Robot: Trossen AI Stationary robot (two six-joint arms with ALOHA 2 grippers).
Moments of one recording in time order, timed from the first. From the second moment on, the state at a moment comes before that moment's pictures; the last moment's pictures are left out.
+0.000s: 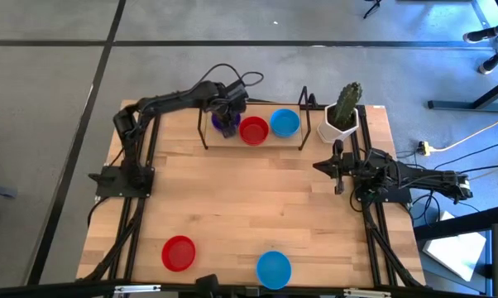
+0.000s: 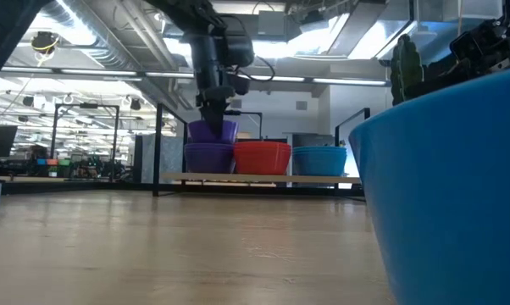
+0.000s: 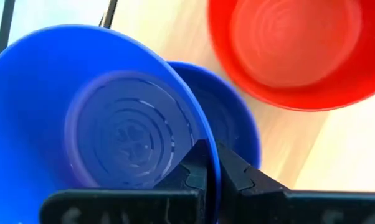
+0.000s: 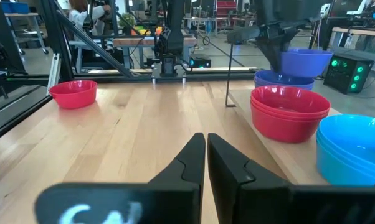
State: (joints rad) left arm 0.53 1.87 1.63 -1.00 -0.13 0.20; right arm -0.14 0.12 0.01 0.03 -0.06 -0.01
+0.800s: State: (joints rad) left arm 0.49 1.87 1.50 -0.94 -0.14 0.14; right arm -0.14 0.12 0.01 0.03 -0.05 -0.03
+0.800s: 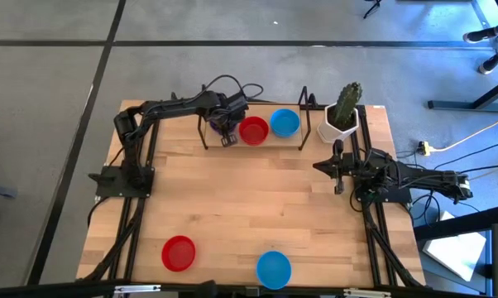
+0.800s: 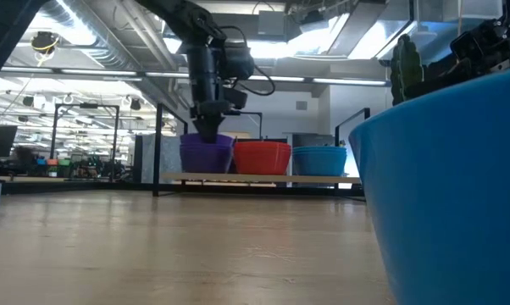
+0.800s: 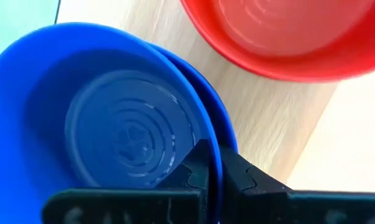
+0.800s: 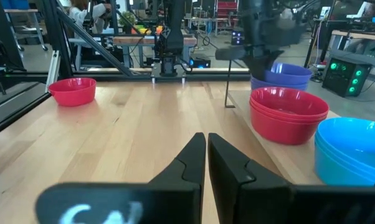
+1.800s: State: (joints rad) left arm 0.47 1.87 1.56 -0.98 -0.14 0.20; right arm -0.14 0.12 0.01 0.03 -0.05 -0.03
